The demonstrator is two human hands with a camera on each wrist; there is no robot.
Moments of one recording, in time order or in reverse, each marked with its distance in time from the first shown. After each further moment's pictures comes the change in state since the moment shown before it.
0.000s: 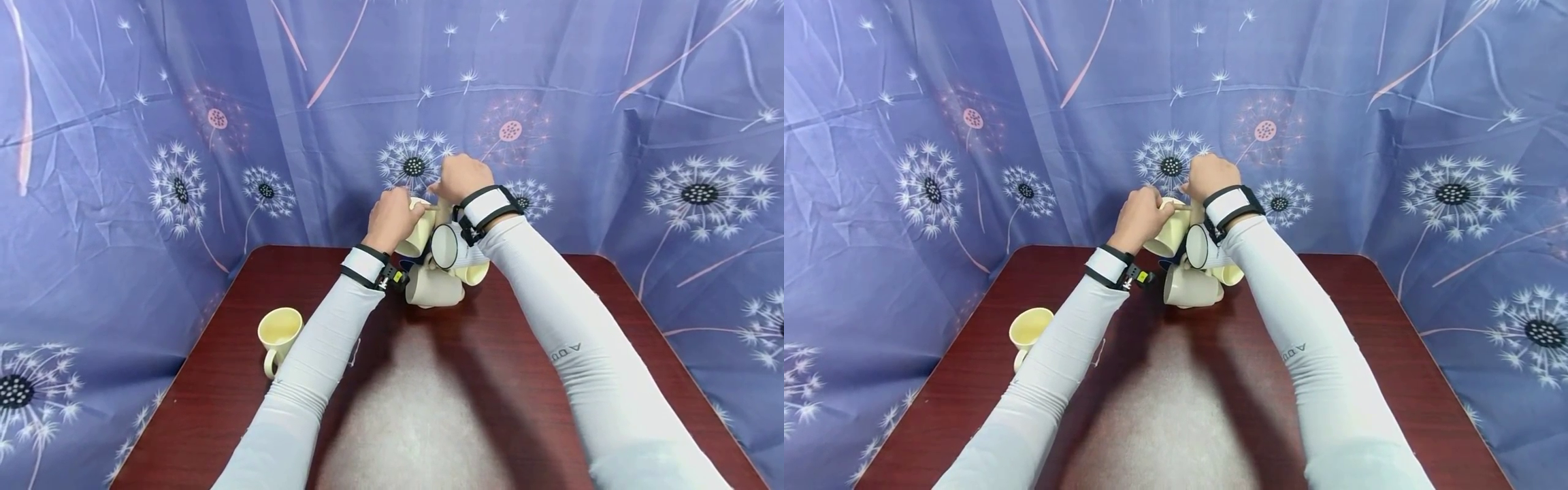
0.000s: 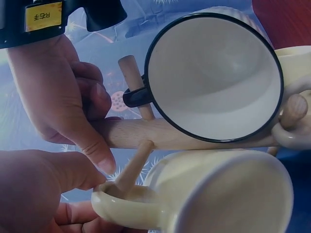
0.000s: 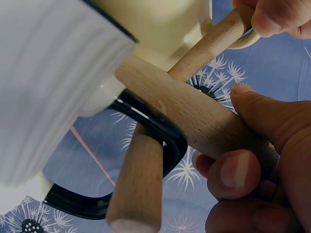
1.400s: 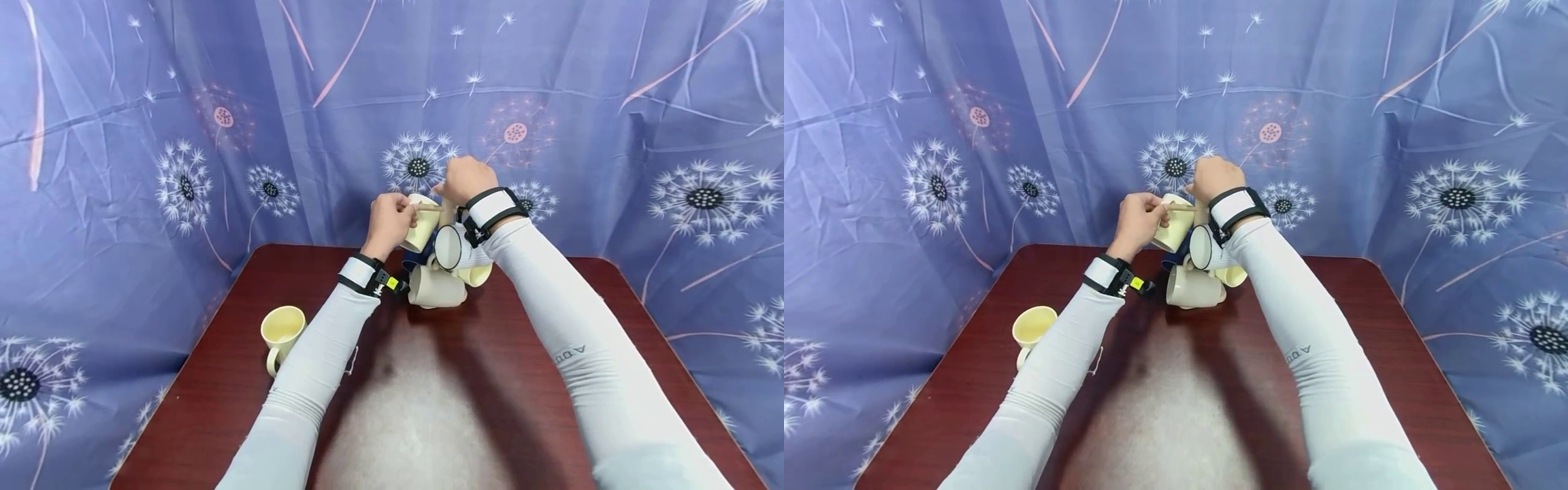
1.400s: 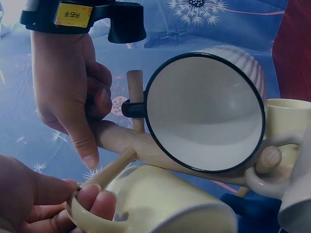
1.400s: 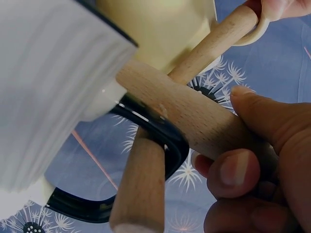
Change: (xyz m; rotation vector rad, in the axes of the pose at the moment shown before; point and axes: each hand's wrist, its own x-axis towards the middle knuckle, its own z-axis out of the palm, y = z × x) left_hand -0.008 -0.018 0.012 -0.592 0.100 -0.046; right_hand 0.008 0.003 0.004 0.010 -0.034 0.017
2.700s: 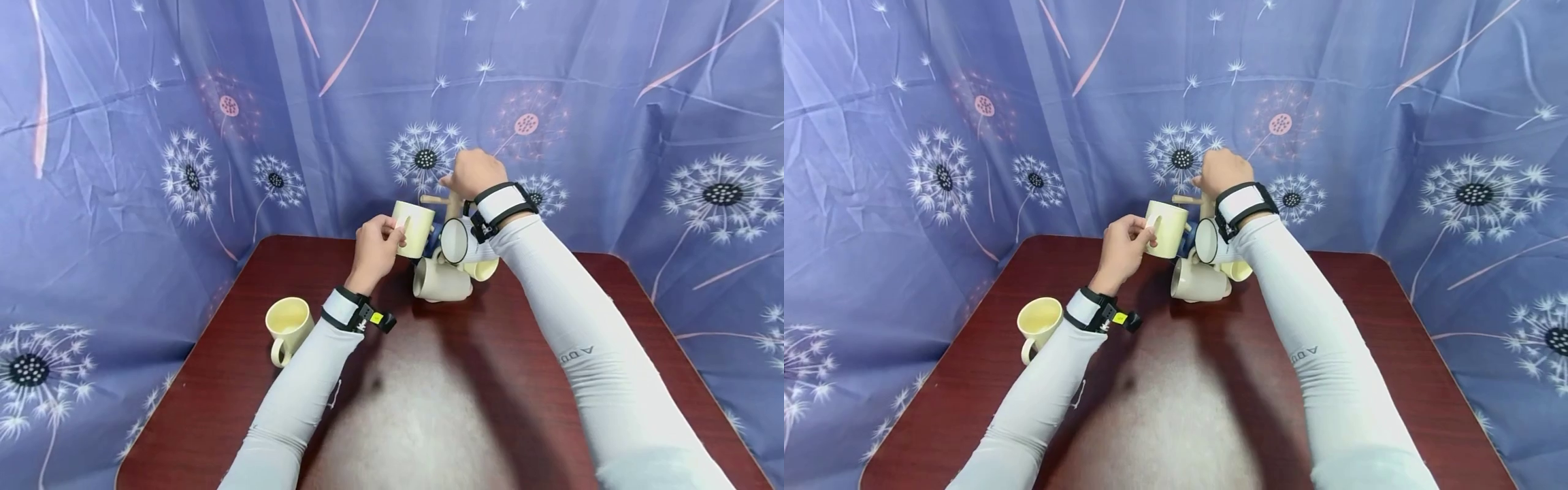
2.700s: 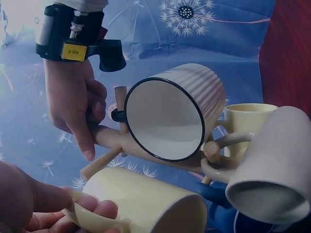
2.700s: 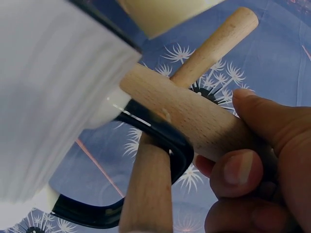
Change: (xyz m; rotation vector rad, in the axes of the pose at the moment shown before) left_hand -0.057 -0.031 -0.021 0.042 0.060 0.086; right_hand -0.008 -0.003 -0.003 0.043 0.000 0.007
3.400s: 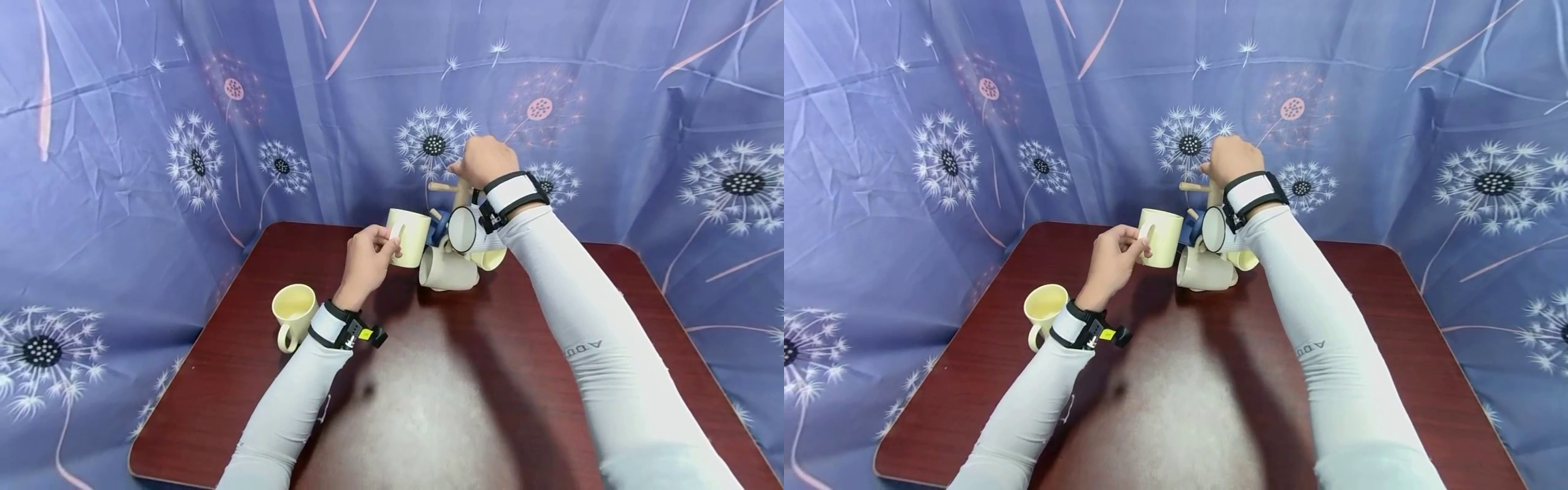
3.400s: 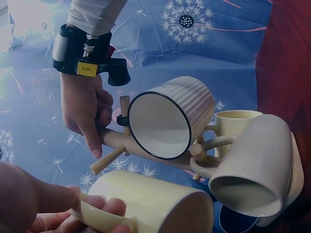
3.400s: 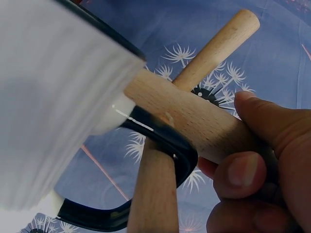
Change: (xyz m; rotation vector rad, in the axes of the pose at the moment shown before) left_hand -0.038 -0.013 -0.022 -0.077 -0.016 -0.016; right_hand 0.002 0.000 0.001 0.012 0.007 0.007
